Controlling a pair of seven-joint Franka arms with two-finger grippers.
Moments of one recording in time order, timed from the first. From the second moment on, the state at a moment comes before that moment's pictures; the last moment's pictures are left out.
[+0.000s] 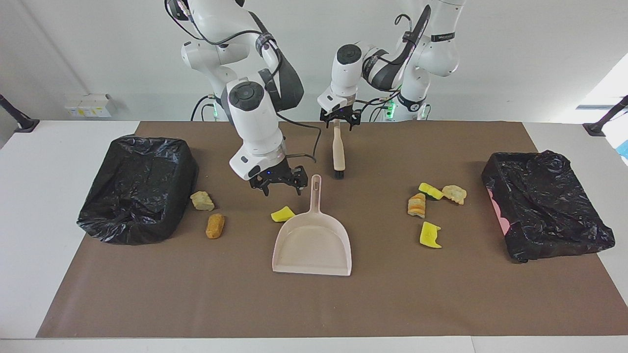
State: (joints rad) left arm -0.85 -0.19 -0.12 -2.51 -0.16 2.24 -0.65; right arm 0.38 0.31 0.03 -1.65 0.11 2.04 0.45
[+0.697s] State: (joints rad) left arm -0.85 -0.20 -0.12 -2.51 -0.16 2.20 -0.63; right arm 0.50 0.42 0.03 -1.65 0.08 2.07 0.64
